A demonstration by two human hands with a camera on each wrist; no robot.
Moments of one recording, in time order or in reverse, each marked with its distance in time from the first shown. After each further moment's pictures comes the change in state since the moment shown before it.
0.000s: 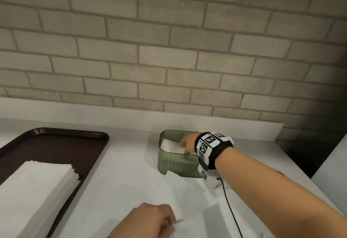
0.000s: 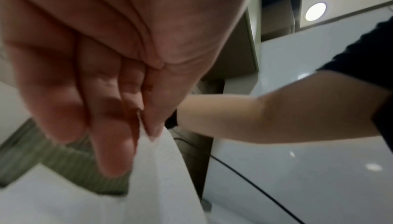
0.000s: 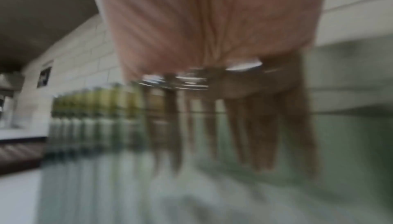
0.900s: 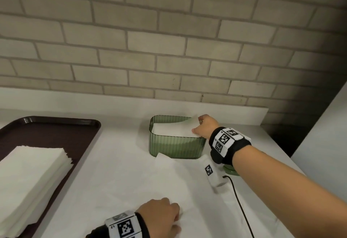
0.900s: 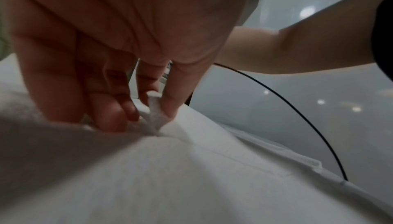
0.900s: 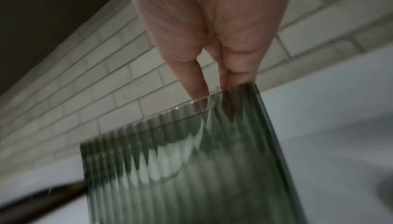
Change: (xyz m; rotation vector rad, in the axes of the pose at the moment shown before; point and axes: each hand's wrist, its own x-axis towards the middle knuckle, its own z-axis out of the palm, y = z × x) left_hand 0.024 0.014 0.056 0.276 -0.428 0.014; right_hand -0.099 0.025 0.023 1.114 0.422 0.330
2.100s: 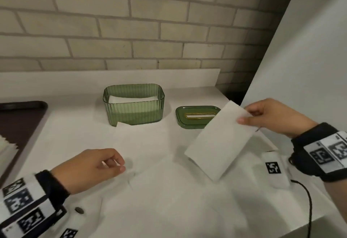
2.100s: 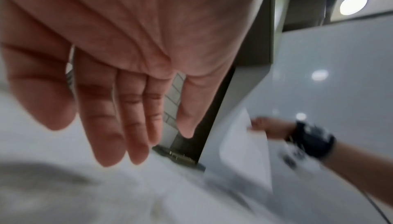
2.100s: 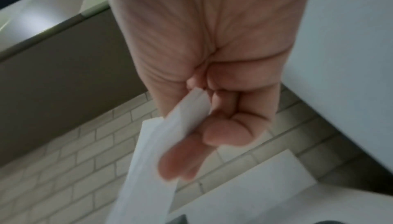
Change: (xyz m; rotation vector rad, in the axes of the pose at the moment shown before) left_hand -0.039 -0.041 -0.013 -0.402 0.254 0.003; right_hand -0.197 0.128 -0.167 -0.112 0.015 -0.094
